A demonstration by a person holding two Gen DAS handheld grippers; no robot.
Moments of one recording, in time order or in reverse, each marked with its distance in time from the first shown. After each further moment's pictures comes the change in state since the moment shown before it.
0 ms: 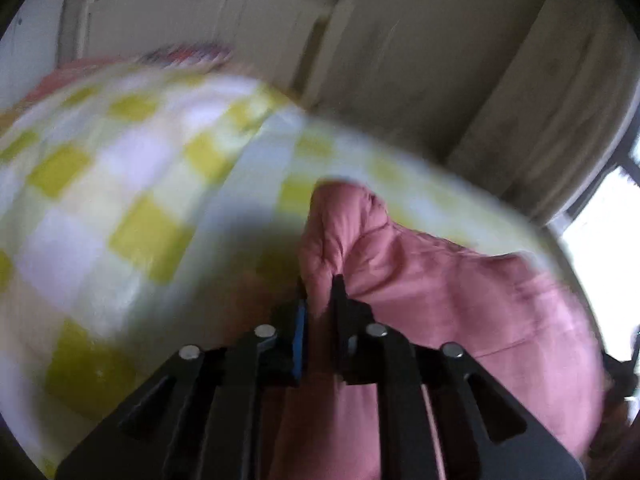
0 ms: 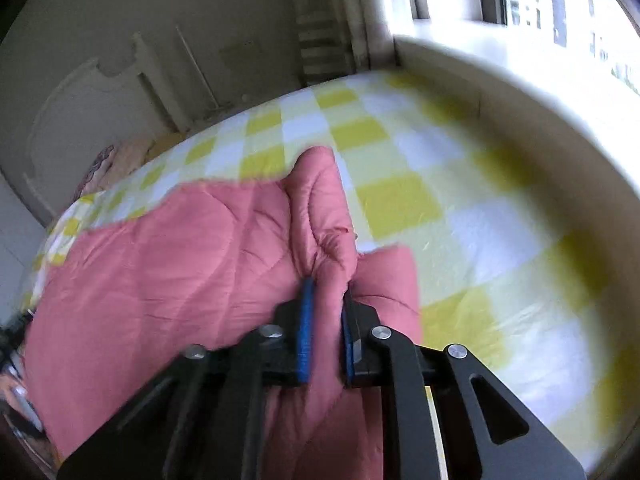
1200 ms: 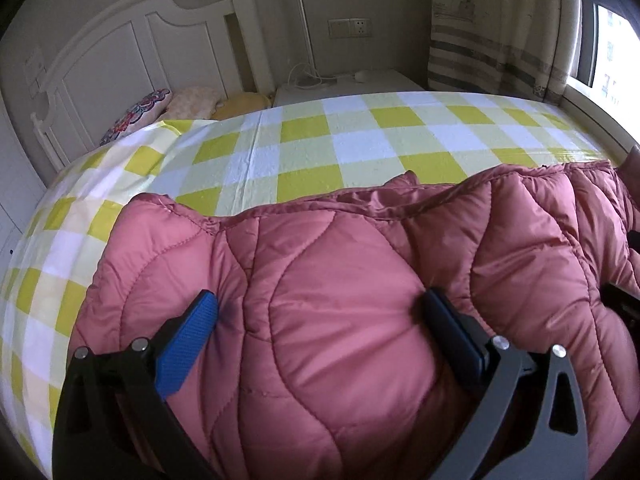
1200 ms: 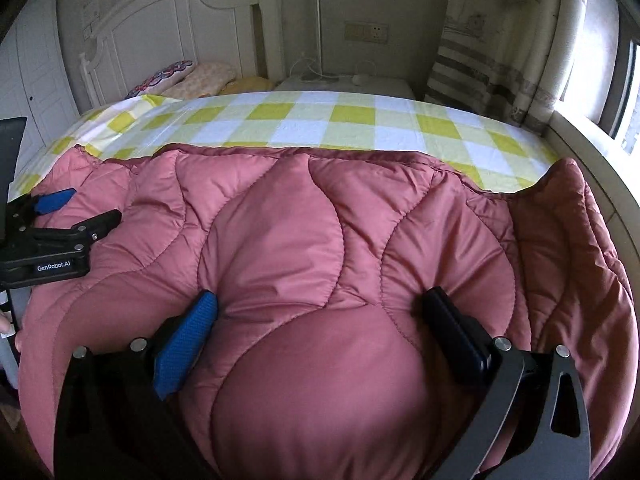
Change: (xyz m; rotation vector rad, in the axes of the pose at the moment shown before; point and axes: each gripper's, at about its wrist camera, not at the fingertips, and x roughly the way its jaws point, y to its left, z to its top) left arm 0.057 -0.146 -0.016 0.443 0.043 0.211; right arm 0.044 0.164 -0.028 -0.452 0.059 0.015
